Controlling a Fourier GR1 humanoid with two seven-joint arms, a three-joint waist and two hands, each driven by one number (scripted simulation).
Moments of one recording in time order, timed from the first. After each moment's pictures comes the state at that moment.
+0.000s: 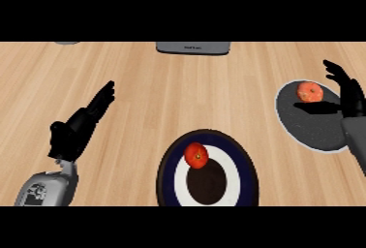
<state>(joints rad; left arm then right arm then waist) -0.18 0.17 -0.03 -1.58 -0.08 -0.15 0.18 -0.77 -0.49 -0.25 -0.26 0.34 -0.30 -0.50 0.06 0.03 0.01</state>
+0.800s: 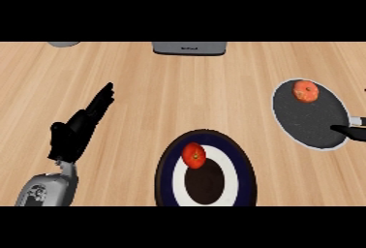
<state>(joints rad) -0.17 0.16 -0.03 -1.58 -0.08 -0.15 0.18 -0.63 -0.63 -0.46 -0.18 0.12 0.18 -0.84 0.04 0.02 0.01</state>
